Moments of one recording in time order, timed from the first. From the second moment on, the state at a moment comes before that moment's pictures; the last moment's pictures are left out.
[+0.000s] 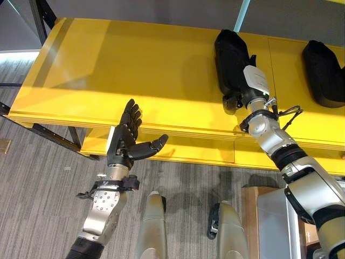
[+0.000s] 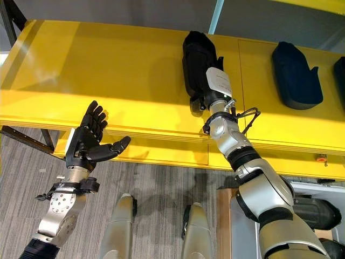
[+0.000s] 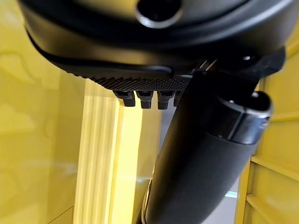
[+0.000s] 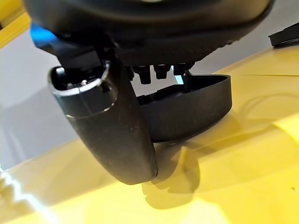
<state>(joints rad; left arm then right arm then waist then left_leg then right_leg) -0.07 0.50 -0.19 -0.05 -0.50 -0.29 0.19 -1.06 -0.52 0.57 0.90 -0.25 -0.05 -0.35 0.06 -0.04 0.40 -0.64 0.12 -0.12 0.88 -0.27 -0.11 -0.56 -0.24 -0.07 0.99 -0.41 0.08</state>
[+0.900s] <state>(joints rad) -0.04 0.49 -0.10 -0.07 -0.46 -0.29 0.19 -0.79 -0.68 0.41 0.34 -0.34 -0.06 -0.27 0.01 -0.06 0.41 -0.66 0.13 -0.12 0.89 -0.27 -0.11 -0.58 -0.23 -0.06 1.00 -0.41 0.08</state>
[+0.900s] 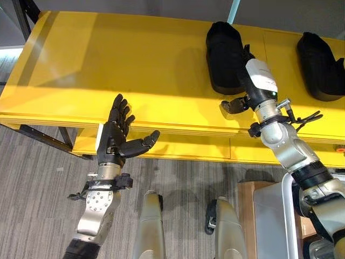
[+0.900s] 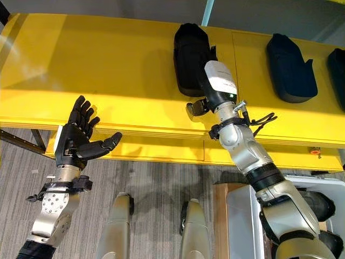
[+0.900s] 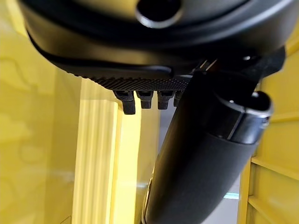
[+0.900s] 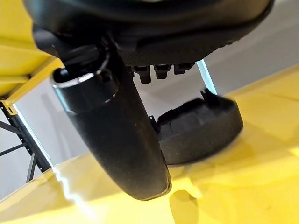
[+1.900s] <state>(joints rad) 0.03 0.49 -0.04 -0.12 -0.45 -0.29 0.18 -0.38 -0.71 0.10 -0.07 -0.33 -0.17 -0.22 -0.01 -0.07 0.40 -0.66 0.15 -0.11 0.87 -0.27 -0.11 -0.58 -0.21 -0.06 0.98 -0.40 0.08</state>
